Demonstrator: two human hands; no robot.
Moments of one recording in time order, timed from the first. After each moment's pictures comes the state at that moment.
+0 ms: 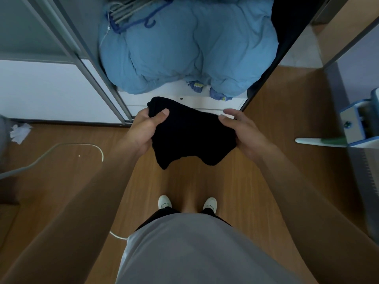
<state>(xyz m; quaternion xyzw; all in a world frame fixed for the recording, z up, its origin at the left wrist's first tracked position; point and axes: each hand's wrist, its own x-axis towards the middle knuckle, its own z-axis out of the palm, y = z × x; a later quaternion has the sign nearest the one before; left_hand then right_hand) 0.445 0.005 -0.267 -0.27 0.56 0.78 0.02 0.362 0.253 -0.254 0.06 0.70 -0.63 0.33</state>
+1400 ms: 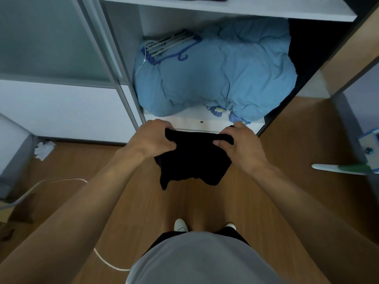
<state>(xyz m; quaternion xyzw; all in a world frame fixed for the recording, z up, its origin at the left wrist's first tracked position) 0.493 -0.115 -0.231 -0.14 0.95 0.26 0.07 0.429 0.129 -0.224 -0.24 0.93 -0.26 0.06</state>
